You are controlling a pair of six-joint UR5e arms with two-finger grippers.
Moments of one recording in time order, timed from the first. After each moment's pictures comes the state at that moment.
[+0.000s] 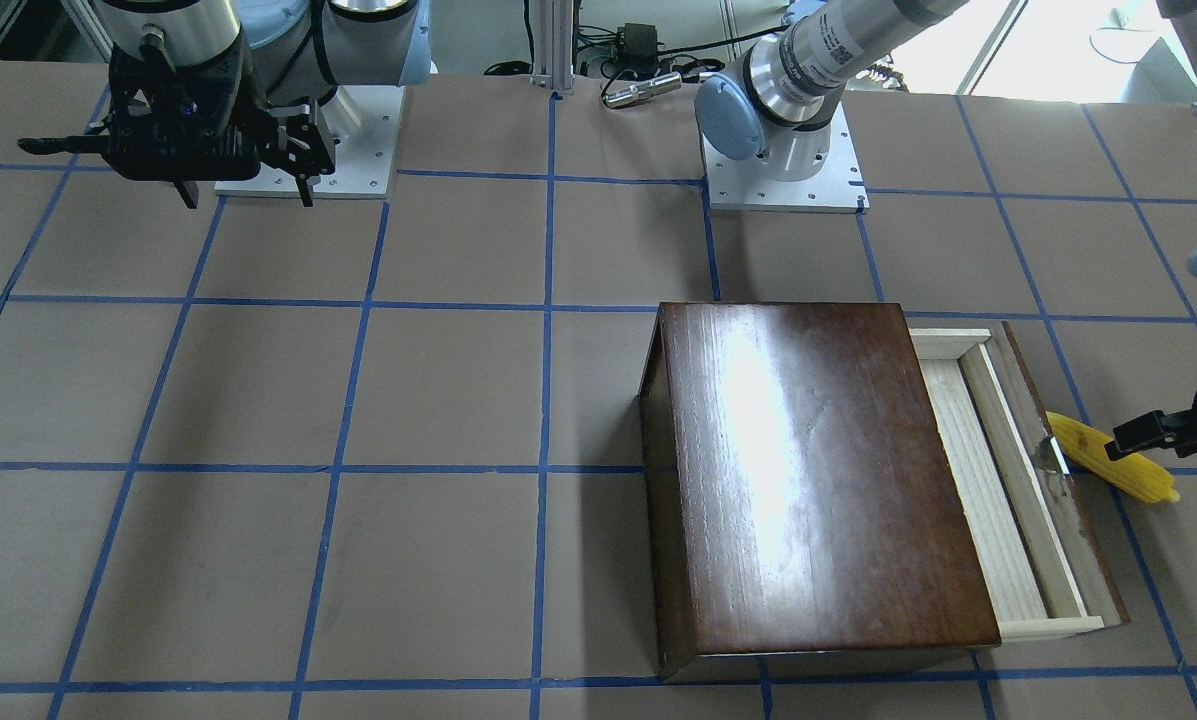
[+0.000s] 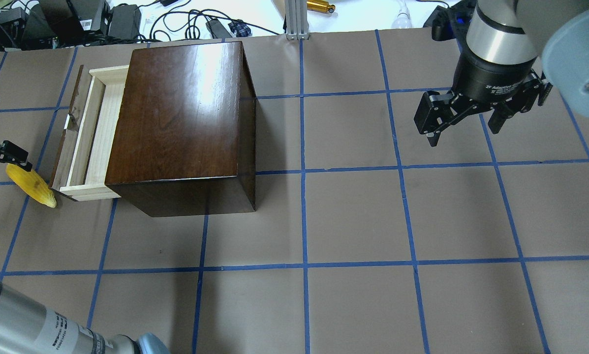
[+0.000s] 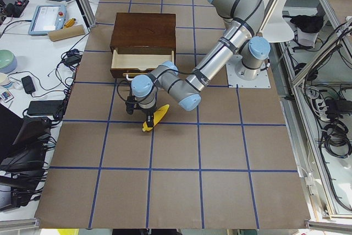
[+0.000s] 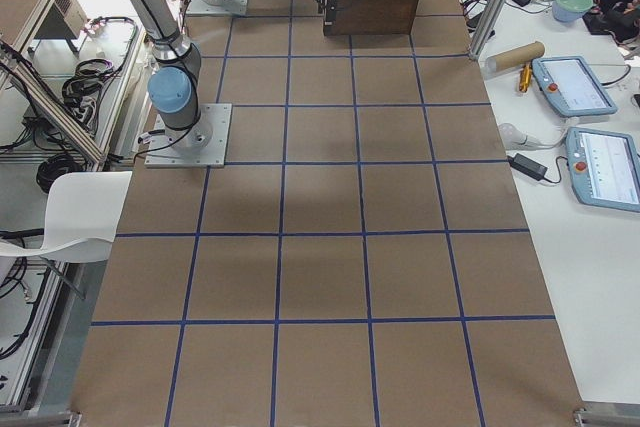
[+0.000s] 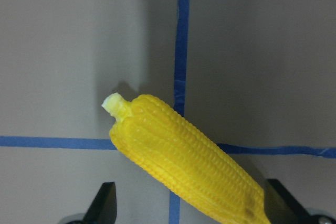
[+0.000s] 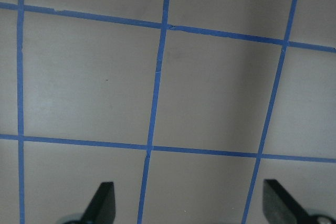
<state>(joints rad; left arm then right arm) -0.82 -2.11 -1.56 -1.09 1.59 0.70 1.61 -1.64 1.59 -1.46 -1.68 -0.08</state>
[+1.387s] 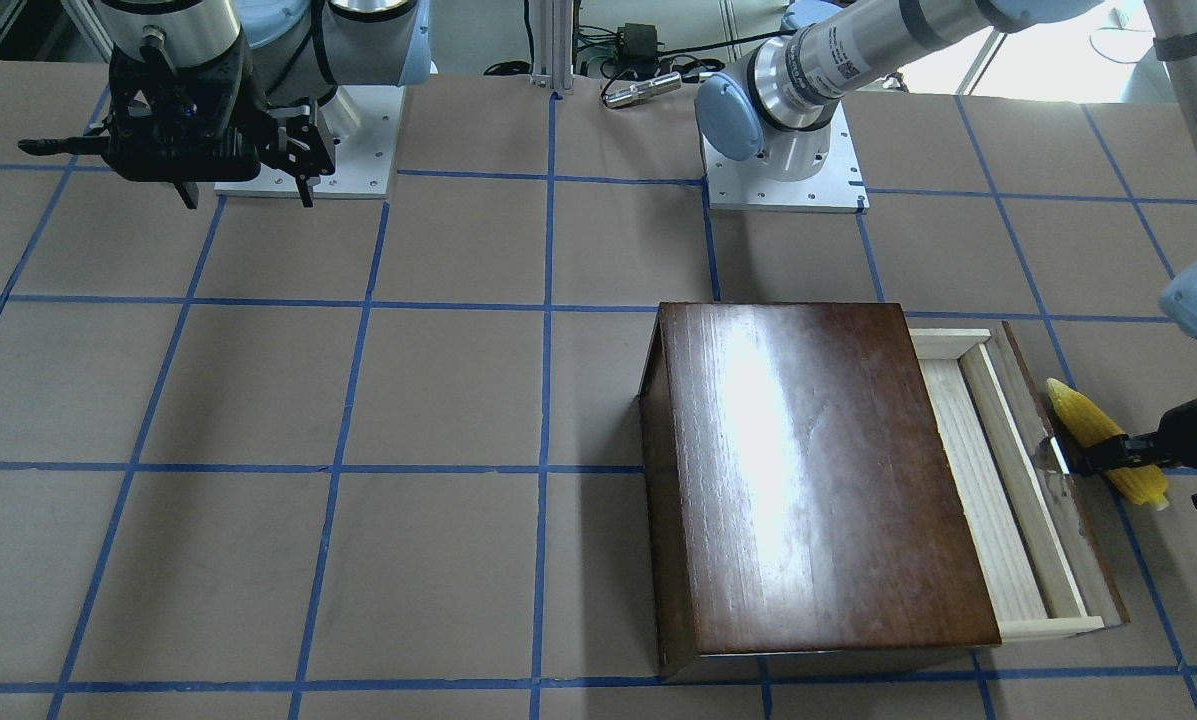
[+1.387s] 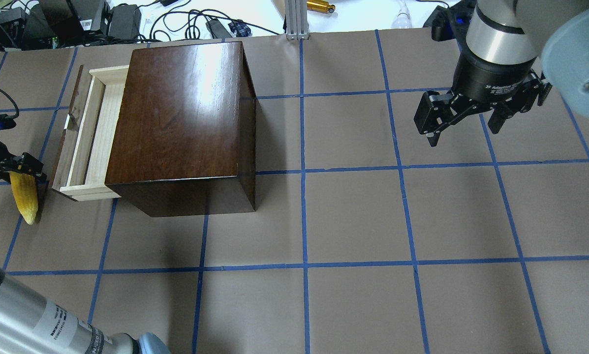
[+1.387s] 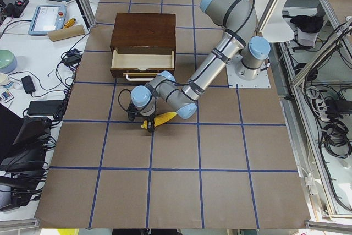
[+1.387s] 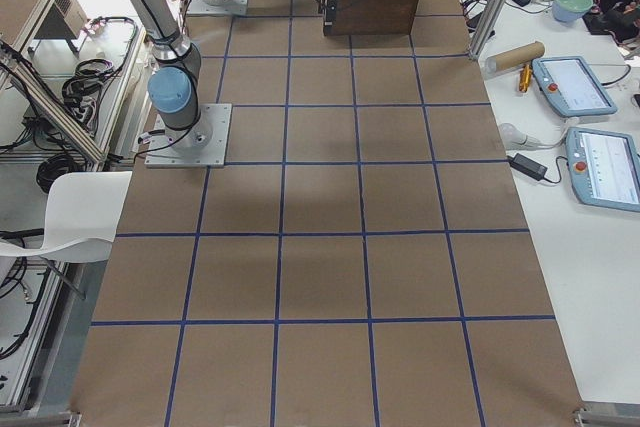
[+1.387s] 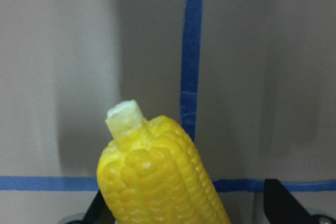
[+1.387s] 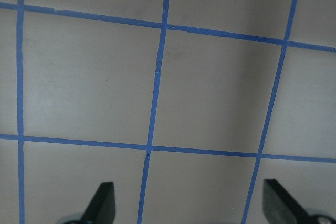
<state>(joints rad) -0.82 -2.20 -1.56 -1.05 1.59 0.71 1.61 -1.64 1.59 -1.46 -1.68 -0.08</state>
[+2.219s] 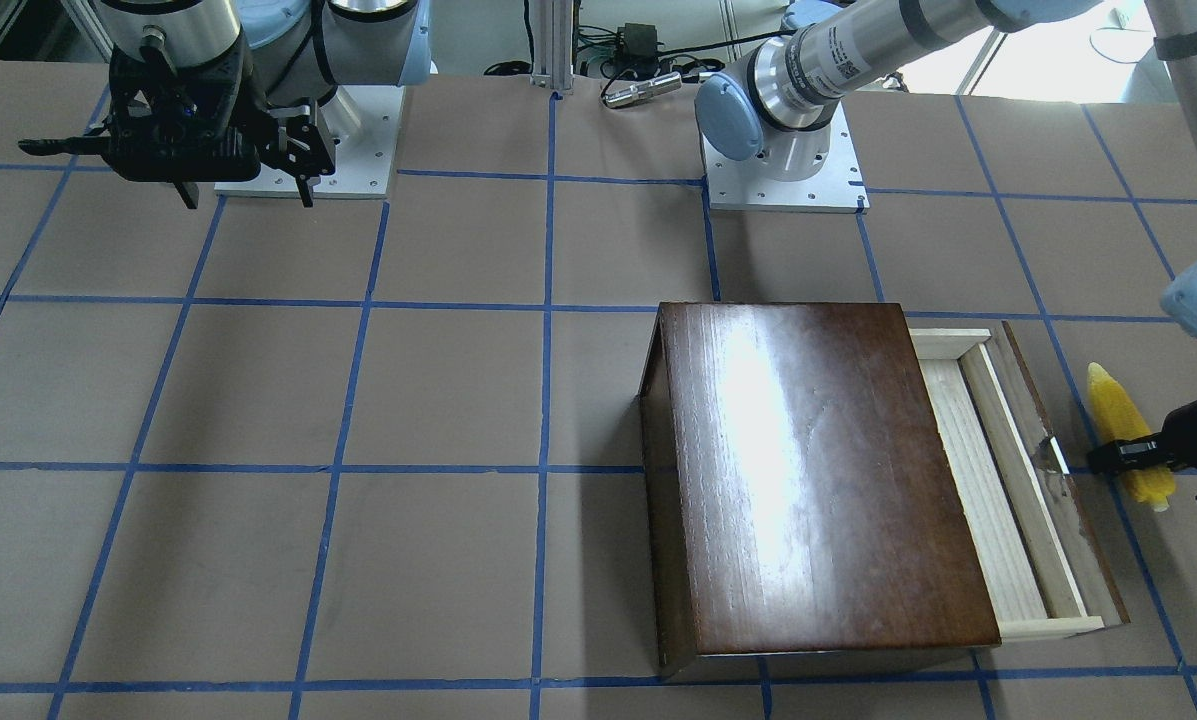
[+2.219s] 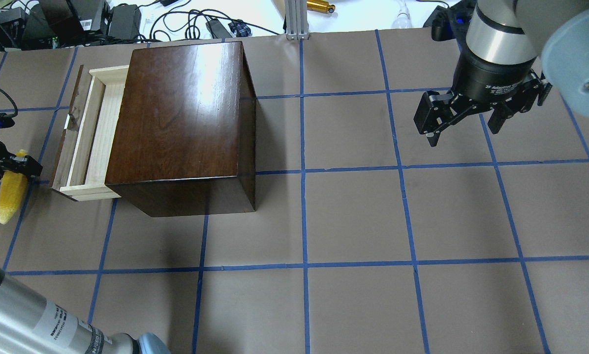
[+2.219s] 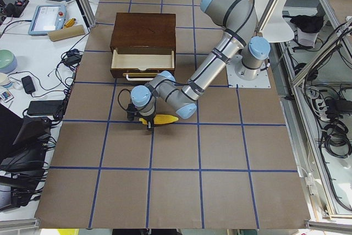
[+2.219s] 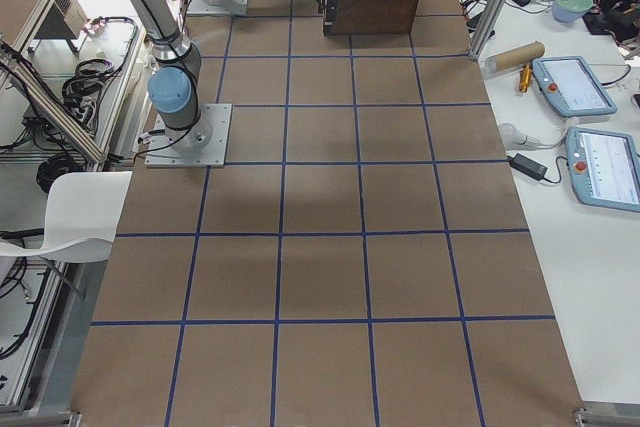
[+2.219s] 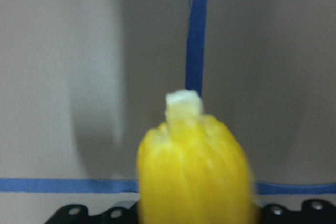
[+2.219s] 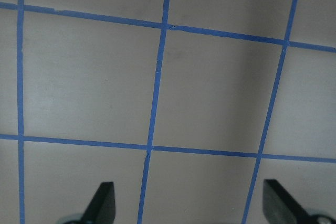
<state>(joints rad) -0.82 -2.19 -1.56 -1.04 1.60 0.71 1.61 -1.64 1.59 -1.46 -1.68 -0.08</state>
